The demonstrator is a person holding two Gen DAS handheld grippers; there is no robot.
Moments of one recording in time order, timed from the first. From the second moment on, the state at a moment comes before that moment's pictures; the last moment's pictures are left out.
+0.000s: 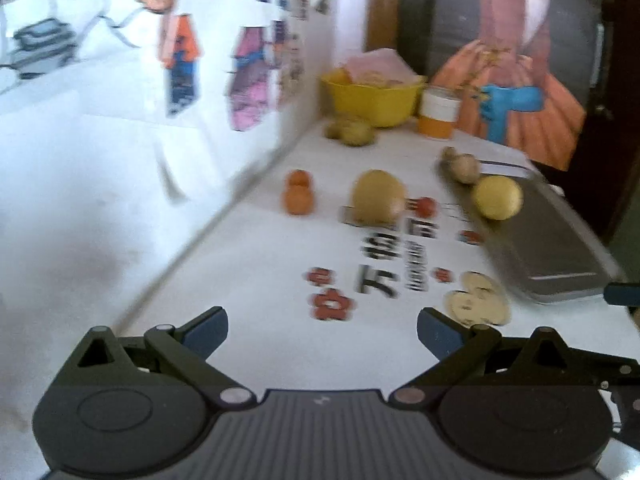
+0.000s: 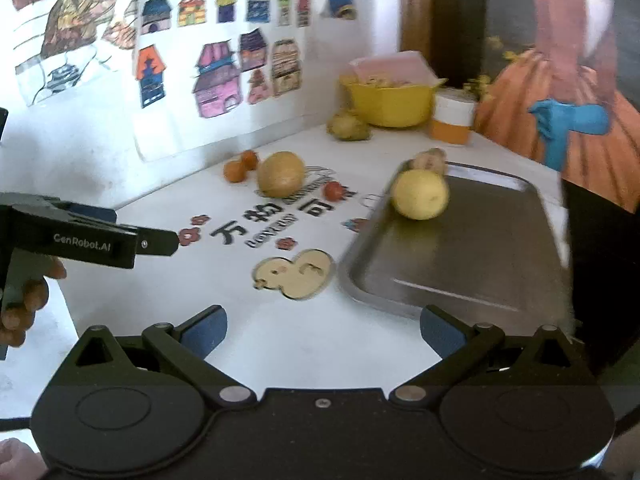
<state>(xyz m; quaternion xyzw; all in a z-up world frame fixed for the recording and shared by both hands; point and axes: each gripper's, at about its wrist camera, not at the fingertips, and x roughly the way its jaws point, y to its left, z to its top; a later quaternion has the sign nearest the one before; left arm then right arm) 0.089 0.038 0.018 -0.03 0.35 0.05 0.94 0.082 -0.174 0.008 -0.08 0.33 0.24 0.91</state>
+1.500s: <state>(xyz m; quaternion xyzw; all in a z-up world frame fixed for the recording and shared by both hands) 0.251 0.074 -0.006 -0.09 0.35 0.13 0.92 0.237 -0.063 -0.021 -0.19 0.24 0.32 0.89</state>
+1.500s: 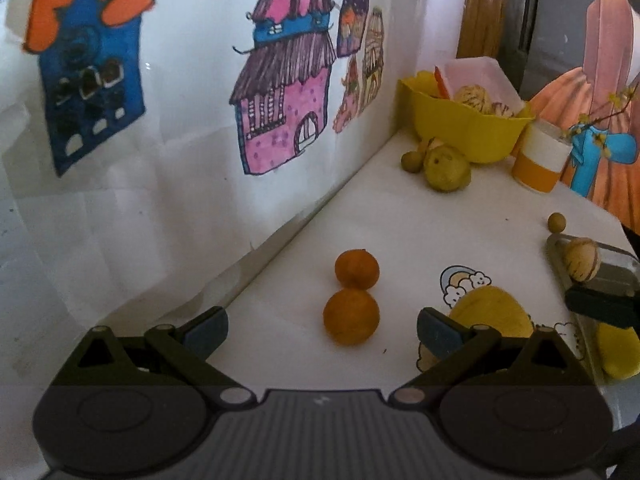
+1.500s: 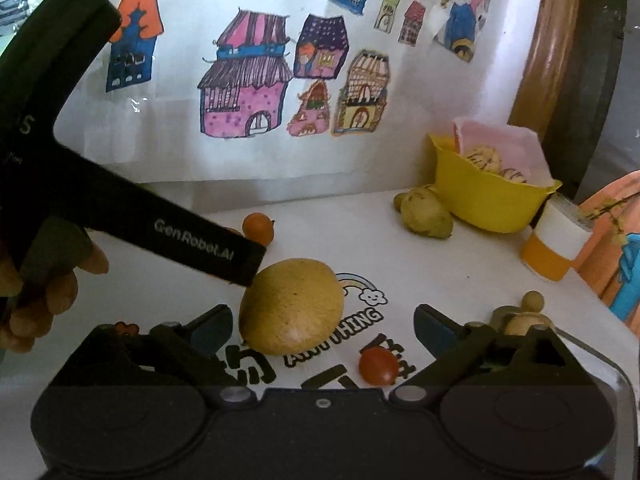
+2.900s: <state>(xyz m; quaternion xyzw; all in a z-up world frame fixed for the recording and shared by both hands) 0.225 0.057 0.003 -0.11 0.33 0.06 0.94 0.231 -0.075 -0.018 -0.09 0.30 0.35 0.88</state>
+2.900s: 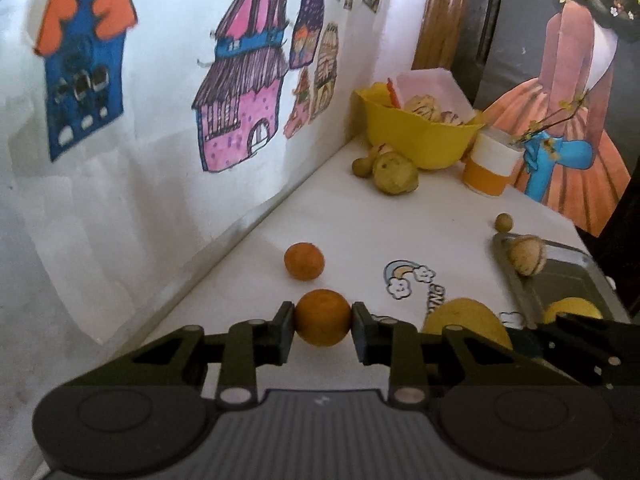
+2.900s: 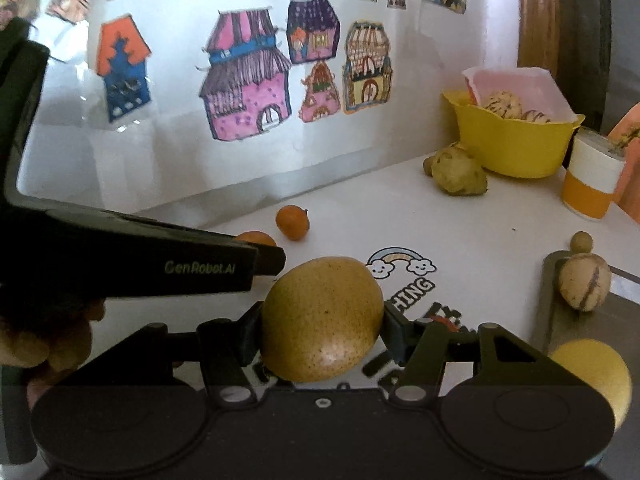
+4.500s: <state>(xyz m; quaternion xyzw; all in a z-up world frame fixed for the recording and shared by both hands) 0.208 -0.117 -0.009 -0.07 0.37 -0.11 0.92 0.173 -0.278 -0.033 -0.04 0.29 0.15 0.94</state>
